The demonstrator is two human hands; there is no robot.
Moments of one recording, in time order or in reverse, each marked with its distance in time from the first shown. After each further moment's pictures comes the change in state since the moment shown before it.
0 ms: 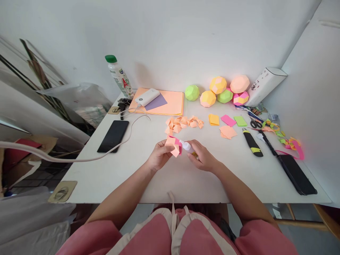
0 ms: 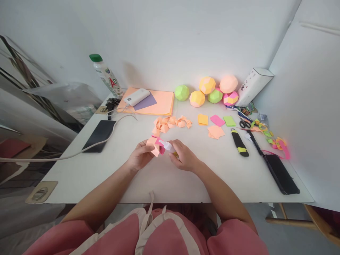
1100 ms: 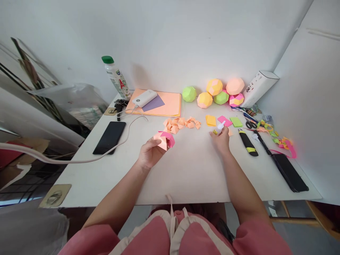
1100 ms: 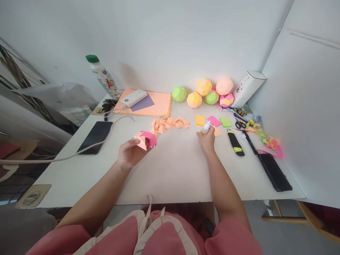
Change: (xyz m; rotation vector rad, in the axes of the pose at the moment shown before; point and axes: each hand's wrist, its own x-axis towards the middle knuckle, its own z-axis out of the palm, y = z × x) left_hand 0.003 0.021 -0.006 -0.145 -0.075 0.113; right_hand -0.004 0.114 -0.045 -0.089 0.857 0.717
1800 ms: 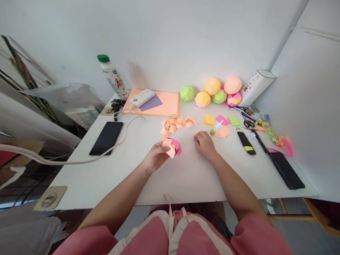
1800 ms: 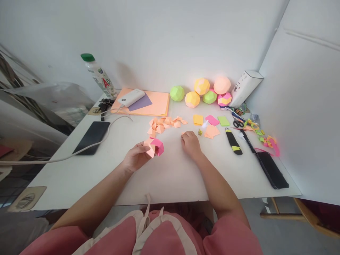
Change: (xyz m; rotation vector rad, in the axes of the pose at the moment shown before) left_hand -0.006 -0.018 0.006 0.111 0.006 -0.177; right_hand -0.039 -0.022 0.022 -0.406 -0.420 -0.693
